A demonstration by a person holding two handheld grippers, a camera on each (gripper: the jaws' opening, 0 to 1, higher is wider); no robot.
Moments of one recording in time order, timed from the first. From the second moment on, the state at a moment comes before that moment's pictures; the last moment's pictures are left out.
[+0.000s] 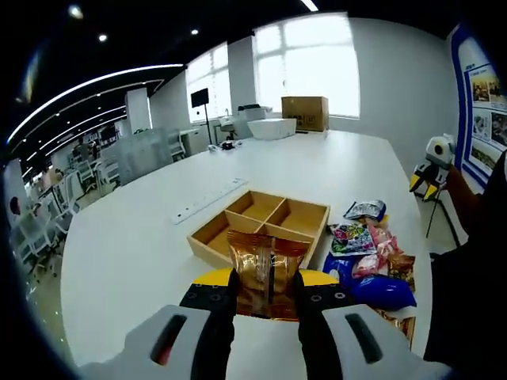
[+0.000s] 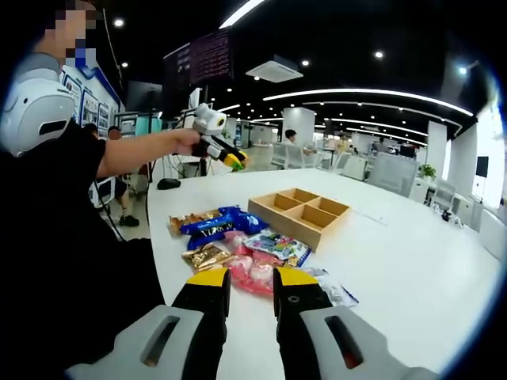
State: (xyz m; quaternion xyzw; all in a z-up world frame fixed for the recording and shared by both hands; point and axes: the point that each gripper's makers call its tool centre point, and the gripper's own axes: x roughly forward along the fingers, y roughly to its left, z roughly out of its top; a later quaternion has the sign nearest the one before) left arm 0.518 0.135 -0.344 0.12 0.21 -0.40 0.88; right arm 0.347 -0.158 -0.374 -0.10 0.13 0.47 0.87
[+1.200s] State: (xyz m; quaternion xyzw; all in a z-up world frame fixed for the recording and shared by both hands) left arm 0.575 0.112 -0.346 0.06 0.21 -0.38 0.90; right arm 0.349 -0.173 -0.380 -0.09 0.14 0.46 0.87
